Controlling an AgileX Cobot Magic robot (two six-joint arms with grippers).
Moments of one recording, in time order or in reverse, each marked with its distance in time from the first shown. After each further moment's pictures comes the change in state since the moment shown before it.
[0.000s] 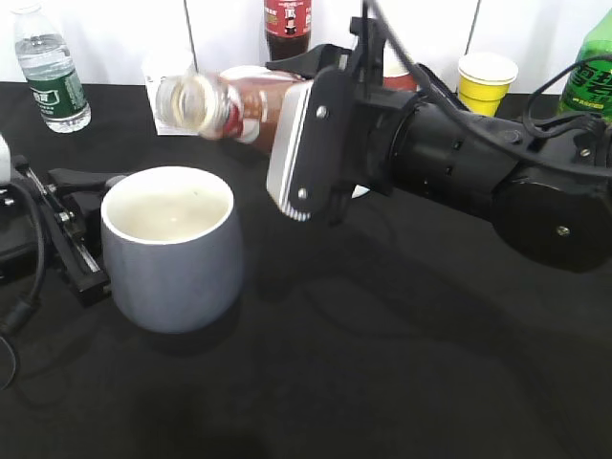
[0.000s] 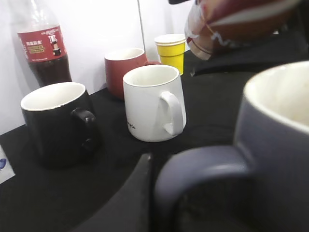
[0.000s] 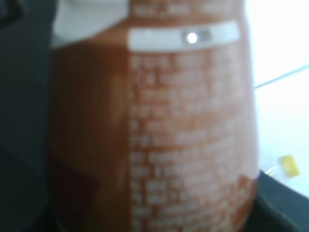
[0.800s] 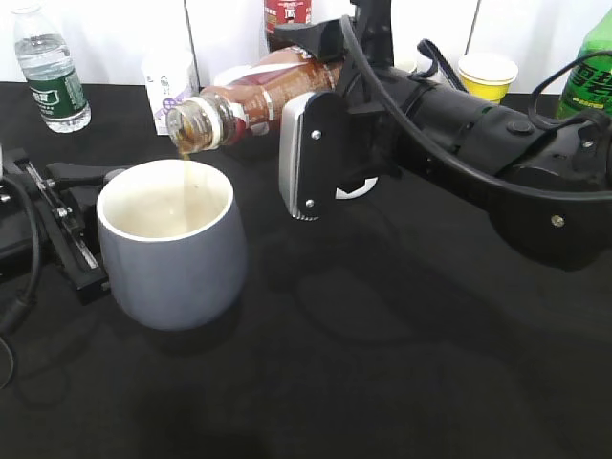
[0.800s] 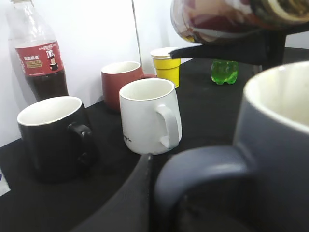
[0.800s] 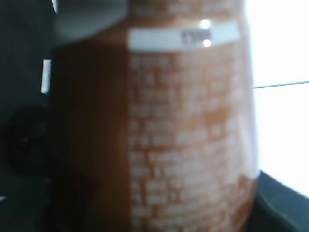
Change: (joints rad) left arm 0.000 0.000 0.000 0.007 -0.046 0.000; right arm 0.000 0.000 0.000 0.175 -0.101 -0.461
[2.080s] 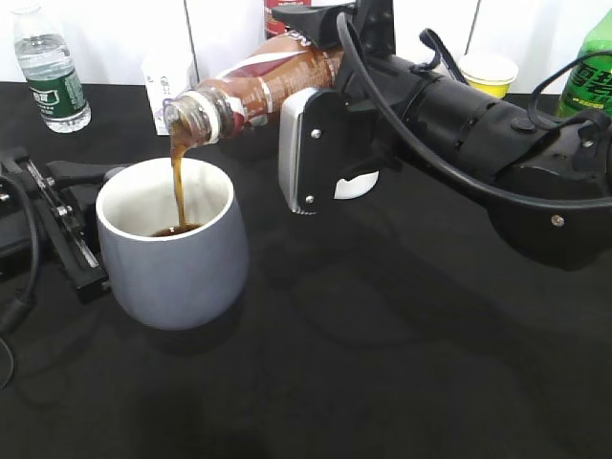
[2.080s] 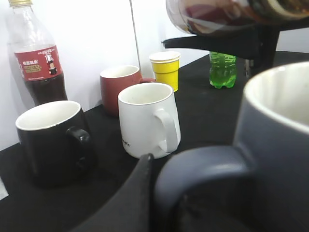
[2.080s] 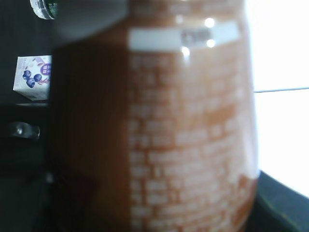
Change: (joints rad) left arm -0.003 0.000 0.000 -0.001 -0.014 0.000; right arm 0.000 0.000 0.000 0.002 -0.057 -0.058
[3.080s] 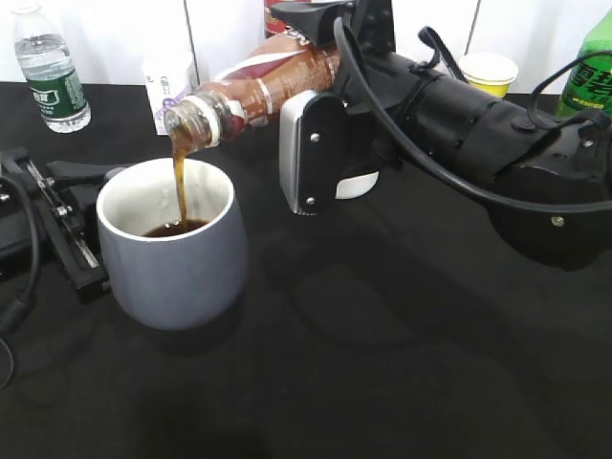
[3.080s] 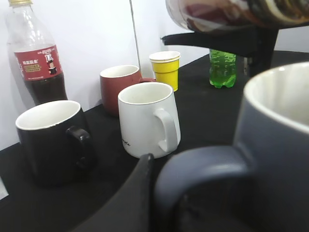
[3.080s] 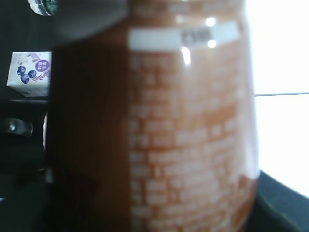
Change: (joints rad) left arm 0.000 0.000 0.000 0.000 0.001 0.001; right arm 0.000 0.000 0.000 0.000 -0.011 -0.041
